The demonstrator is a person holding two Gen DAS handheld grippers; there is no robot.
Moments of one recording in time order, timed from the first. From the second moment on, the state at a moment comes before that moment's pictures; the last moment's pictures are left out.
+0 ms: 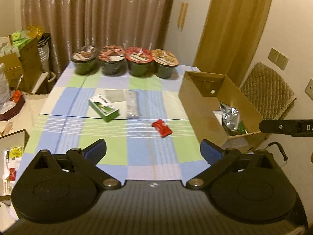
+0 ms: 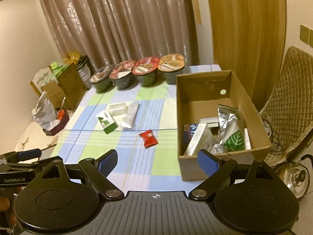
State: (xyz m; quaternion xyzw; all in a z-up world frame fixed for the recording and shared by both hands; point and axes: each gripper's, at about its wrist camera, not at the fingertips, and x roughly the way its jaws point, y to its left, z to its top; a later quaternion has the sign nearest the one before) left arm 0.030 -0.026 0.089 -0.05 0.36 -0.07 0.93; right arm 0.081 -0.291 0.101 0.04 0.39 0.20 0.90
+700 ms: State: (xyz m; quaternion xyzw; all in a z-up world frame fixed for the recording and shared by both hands) left arm 0.020 0.020 0.076 -0.07 0.37 -0.03 0.93; right arm 0.070 -0.252 0.078 0.02 0.41 0.23 0.88
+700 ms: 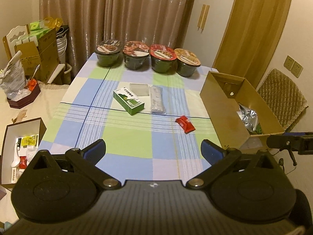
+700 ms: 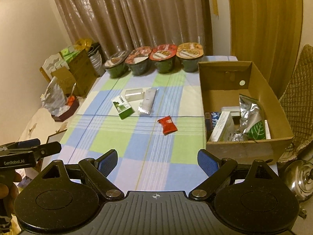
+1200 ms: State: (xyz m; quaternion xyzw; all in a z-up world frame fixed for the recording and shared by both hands) left arm 0.051 0.038 0.042 -0.07 0.40 -0.02 0.92; right arm 0.098 -0.223 0.041 0.00 0.45 0.25 0.86
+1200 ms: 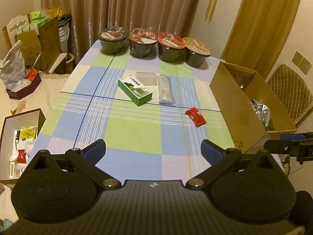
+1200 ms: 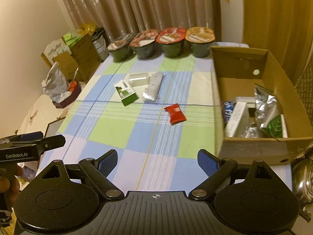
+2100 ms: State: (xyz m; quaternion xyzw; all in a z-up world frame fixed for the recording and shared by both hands) left arm 0.184 0.069 -0.047 -0.08 0.42 -0.03 0.90; right arm 0.239 -0.142 -0.061 -0.10 0.46 0.28 0.83
